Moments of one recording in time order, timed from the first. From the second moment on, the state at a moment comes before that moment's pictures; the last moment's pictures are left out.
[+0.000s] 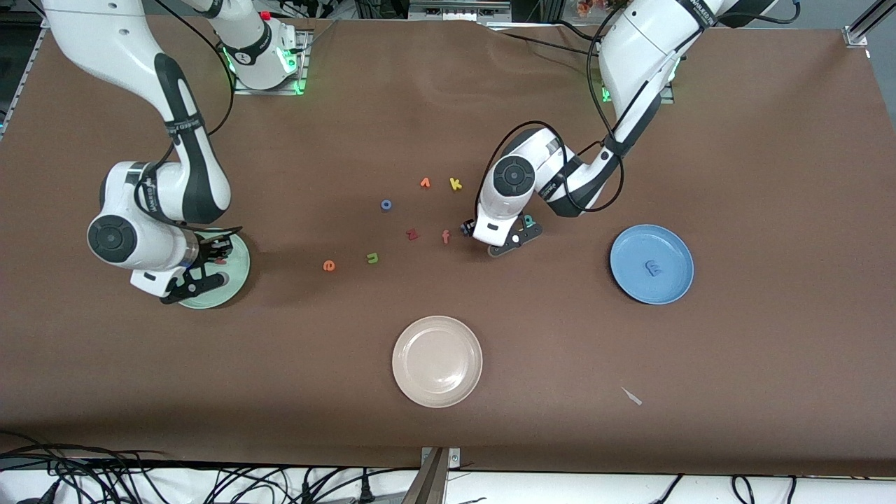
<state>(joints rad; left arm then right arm) -0.32 0.69 -0.41 -1.82 0.15 2.36 -1.27 0.26 0.52 -0.26 -1.85 0.03 2.13 -0.39</state>
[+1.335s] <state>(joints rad) -0.17 0.56 -0.39 -1.71 0.16 1.89 -0.91 0.44 0.56 -0.23 -1.78 0.23 2.17 0.01</state>
